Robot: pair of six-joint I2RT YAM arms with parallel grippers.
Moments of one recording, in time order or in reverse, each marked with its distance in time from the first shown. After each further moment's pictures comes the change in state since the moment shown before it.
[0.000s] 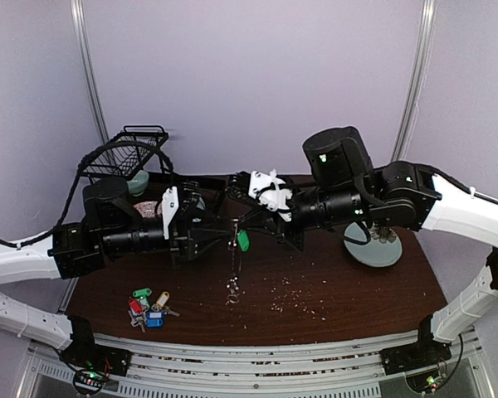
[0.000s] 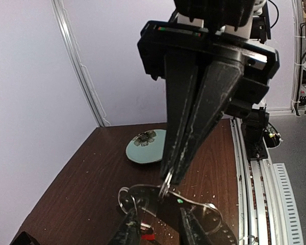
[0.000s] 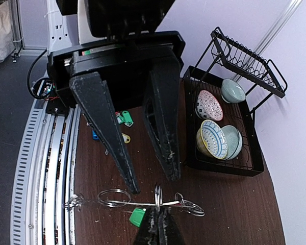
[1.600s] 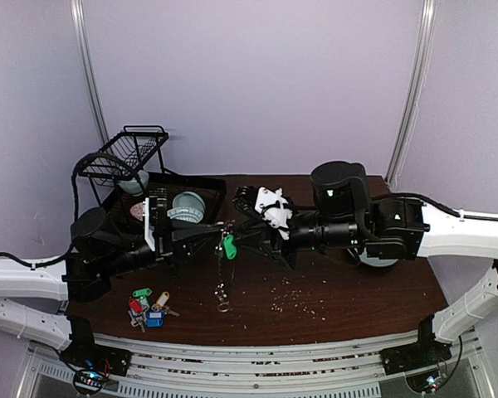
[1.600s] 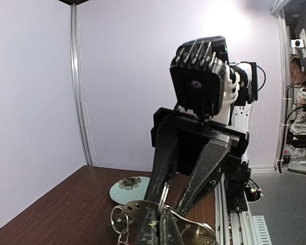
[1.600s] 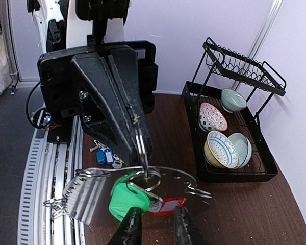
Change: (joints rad) left arm -0.004 -0.040 -0.275 0.540 0.033 -0.236; right arm 0.016 -0.067 -0.278 0.342 0.004 0.126
